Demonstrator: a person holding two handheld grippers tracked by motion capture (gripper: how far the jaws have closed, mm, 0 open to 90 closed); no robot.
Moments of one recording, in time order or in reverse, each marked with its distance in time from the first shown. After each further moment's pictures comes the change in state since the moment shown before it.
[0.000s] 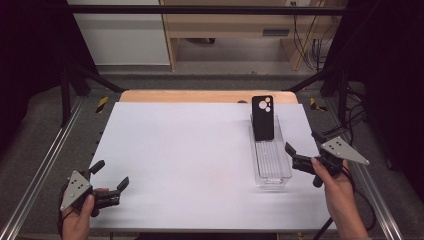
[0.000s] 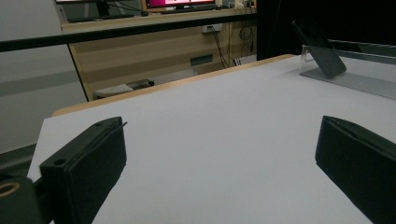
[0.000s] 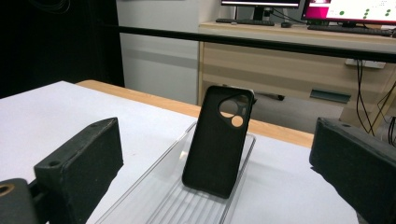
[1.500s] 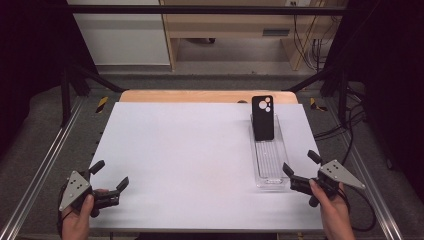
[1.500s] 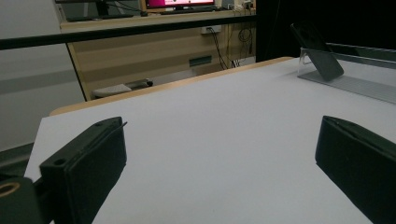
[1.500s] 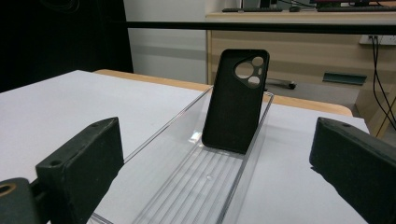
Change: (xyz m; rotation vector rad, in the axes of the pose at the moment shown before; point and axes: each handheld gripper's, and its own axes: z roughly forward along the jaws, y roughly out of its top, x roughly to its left) left arm 0.000 0.001 -0.001 -0.010 -0.007 -0.018; right arm 0.014 -0.051 -0.021 0.002 0.030 0.056
